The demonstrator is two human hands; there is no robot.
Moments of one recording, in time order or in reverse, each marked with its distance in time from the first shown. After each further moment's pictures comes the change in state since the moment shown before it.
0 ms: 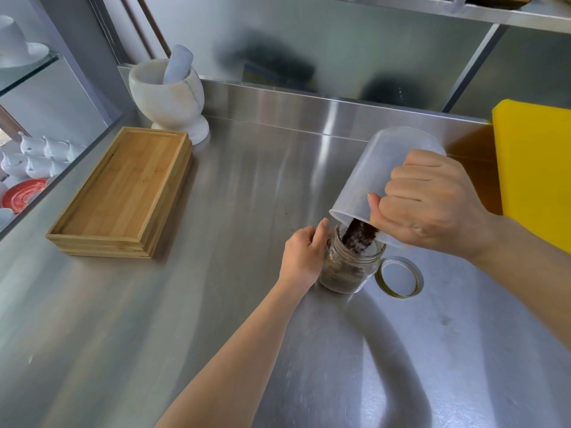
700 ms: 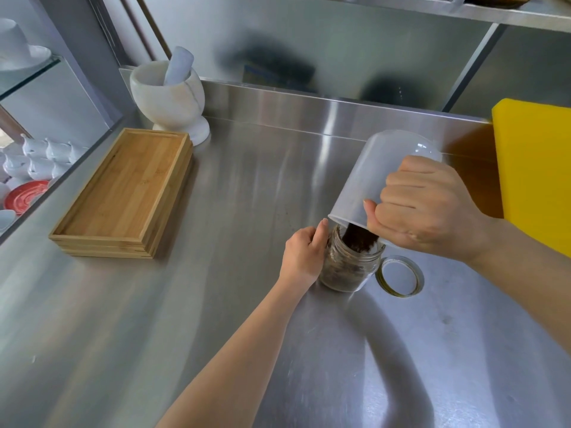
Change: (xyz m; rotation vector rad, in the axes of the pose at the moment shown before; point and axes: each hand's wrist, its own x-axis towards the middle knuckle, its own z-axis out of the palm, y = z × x) left_hand 0.000 -0.003 0.000 -0.015 -0.014 0.005; right_hand -0.003 -0.003 0.002 -0.016 -0.022 -0.022
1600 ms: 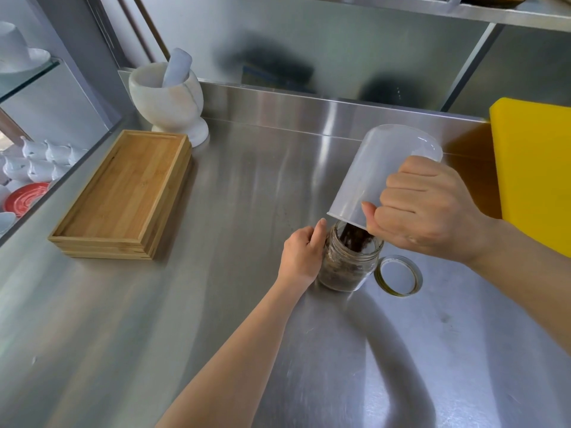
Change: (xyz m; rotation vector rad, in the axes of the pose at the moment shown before) left_hand 0.001 -0.001 0.001 -0.007 0.013 0.001; right_hand -0.003 -0.001 -0.004 -0.032 -0.004 -0.066
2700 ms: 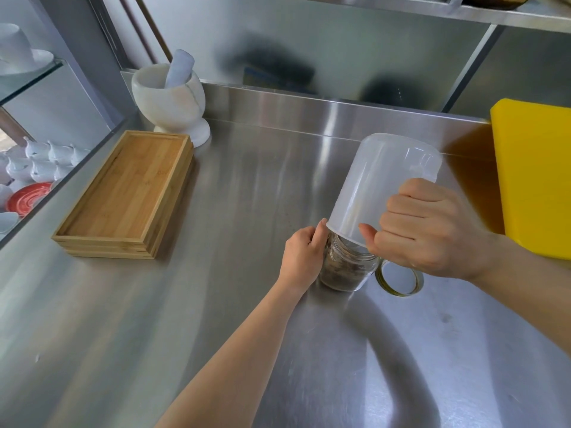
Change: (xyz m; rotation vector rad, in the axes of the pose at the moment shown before) left_hand -0.003 0.001 -0.003 -0.002 -0.012 0.027; right_hand -0.008 -0.013 -0.002 -0.051 0.019 -0.114
